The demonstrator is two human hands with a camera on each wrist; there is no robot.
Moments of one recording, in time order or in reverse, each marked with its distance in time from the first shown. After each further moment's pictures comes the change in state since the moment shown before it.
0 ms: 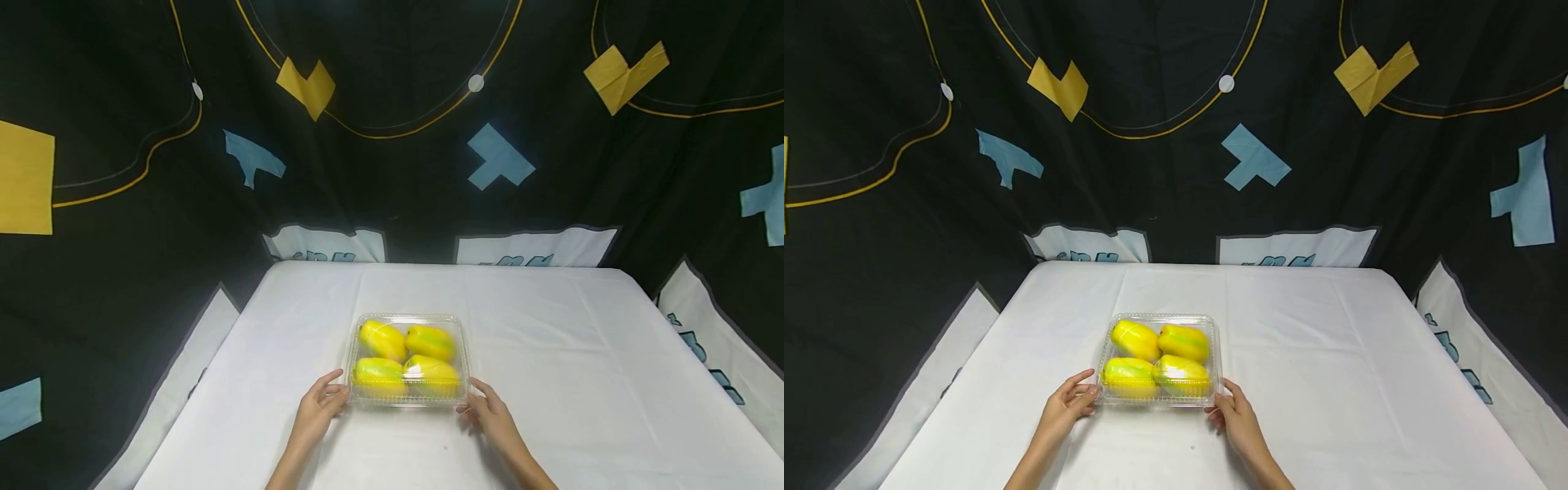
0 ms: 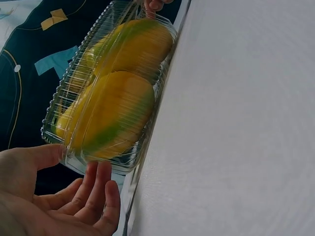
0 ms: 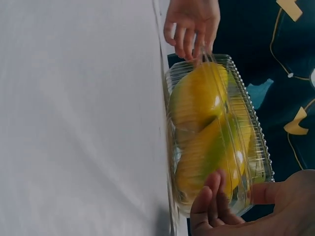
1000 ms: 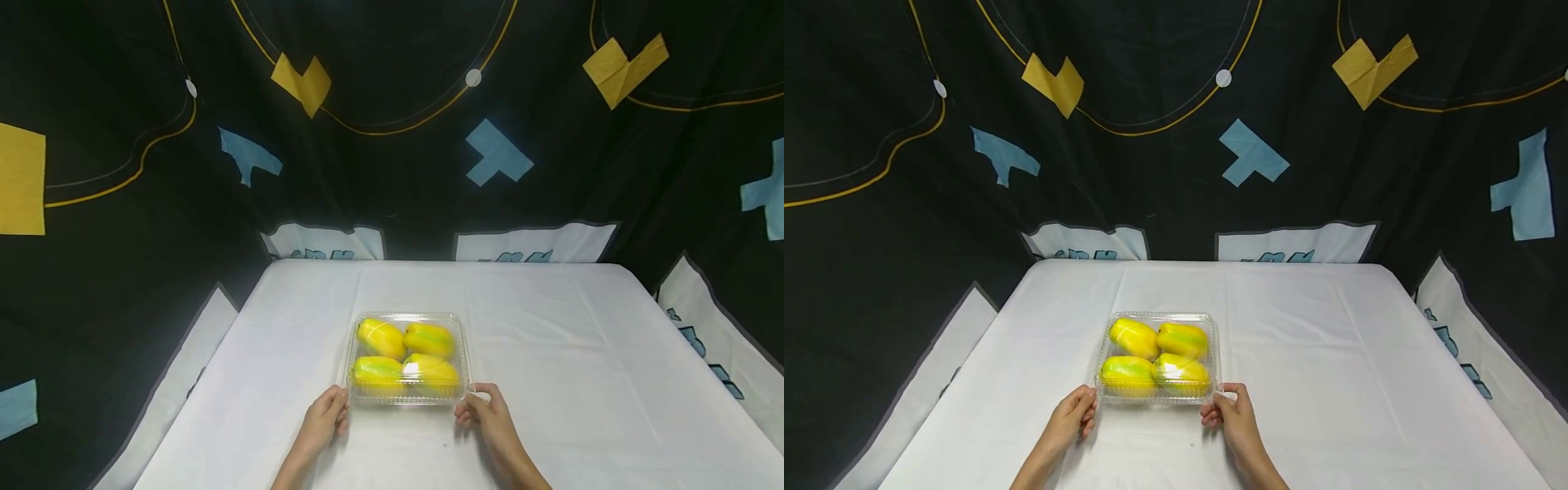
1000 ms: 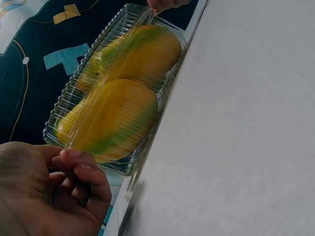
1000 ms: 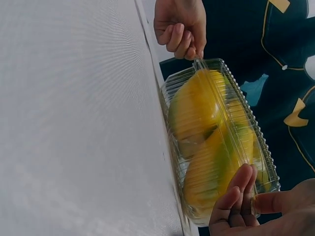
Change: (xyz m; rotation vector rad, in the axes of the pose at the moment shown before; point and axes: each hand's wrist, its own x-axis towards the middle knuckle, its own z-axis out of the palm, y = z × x) left_hand -0.006 -0.004 0.006 0.098 -0.146 0.020; right_hand 0.001 0.005 0.005 0.274 0.017 0.080
